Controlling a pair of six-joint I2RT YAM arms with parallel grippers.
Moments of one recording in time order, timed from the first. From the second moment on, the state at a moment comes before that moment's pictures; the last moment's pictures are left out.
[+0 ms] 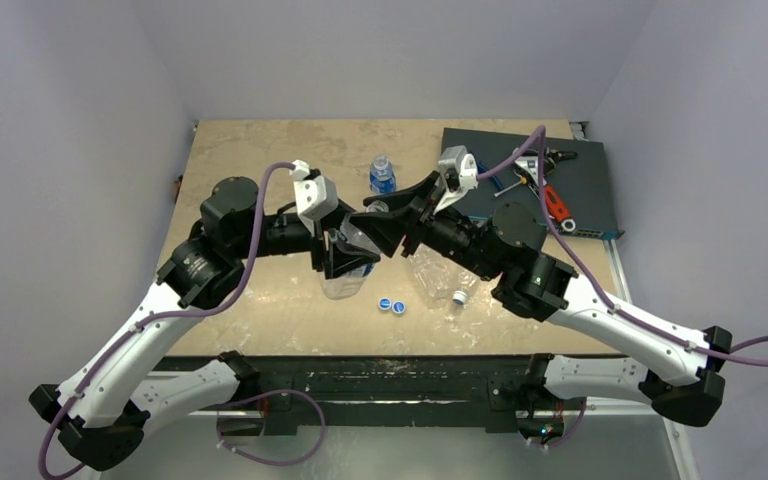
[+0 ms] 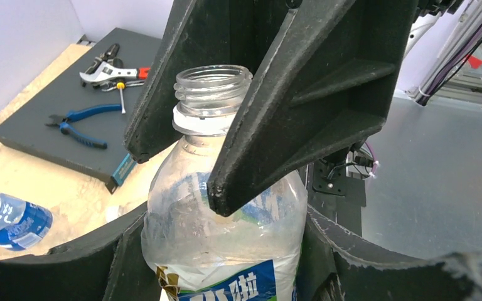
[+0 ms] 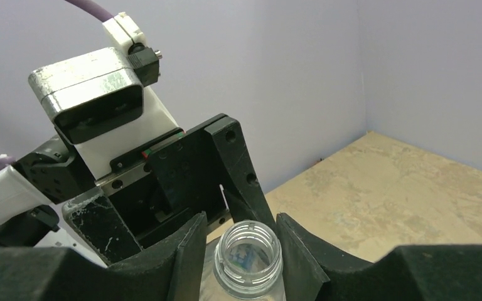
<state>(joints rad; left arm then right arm) -0.68 0.95 1.20 -0.35 0.67 0.01 1.07 1.07 1.17 0.13 0.01 0.31</state>
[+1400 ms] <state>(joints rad) -0.64 0.99 1.39 -0.68 0.18 0.14 0.87 1.75 1.22 0.38 0.26 0.12</state>
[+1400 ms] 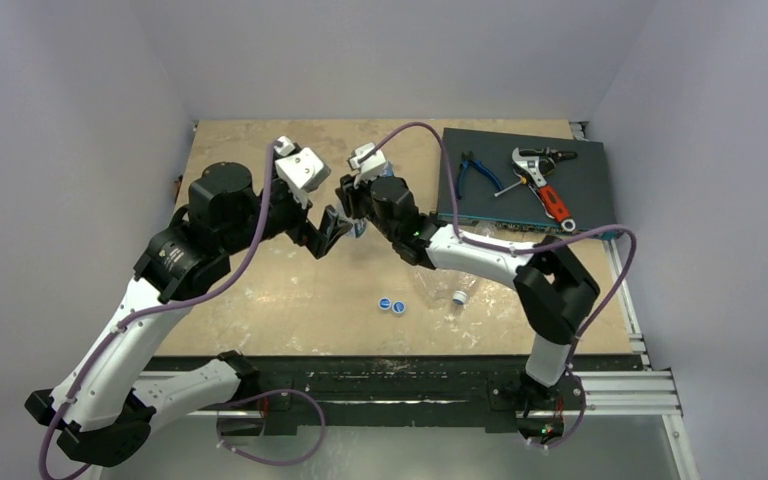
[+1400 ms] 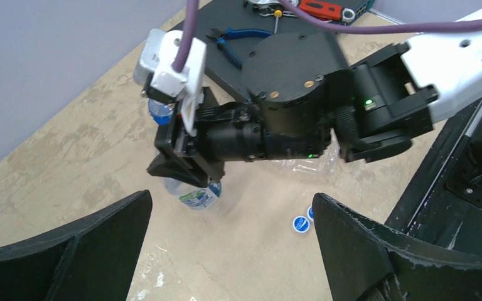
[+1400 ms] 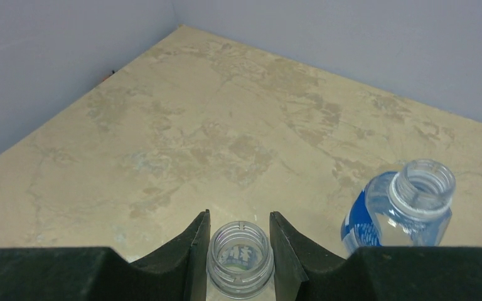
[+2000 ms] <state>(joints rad) -0.64 1.00 1.39 -0.68 0.25 0.12 0.87 1.93 1.31 0.55 0.39 0.03</state>
